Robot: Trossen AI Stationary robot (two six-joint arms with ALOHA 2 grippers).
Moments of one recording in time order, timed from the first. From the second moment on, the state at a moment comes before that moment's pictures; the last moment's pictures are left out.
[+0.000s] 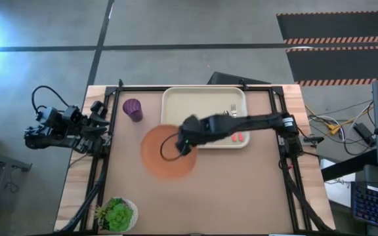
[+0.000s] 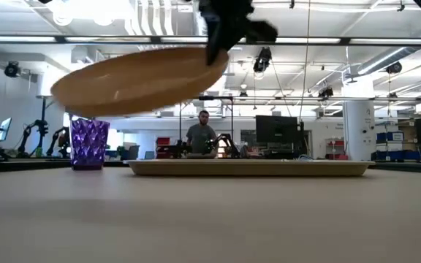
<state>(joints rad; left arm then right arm) -0.08 0.12 0.51 0.06 0.08 -0.20 0.07 2.03 2.05 -1.20 0.27 0.95</state>
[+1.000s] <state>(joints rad) -0.08 0.12 0.51 0.06 0.08 -0.20 -0.50 2.02 1.97 -1.30 0.15 0.55</state>
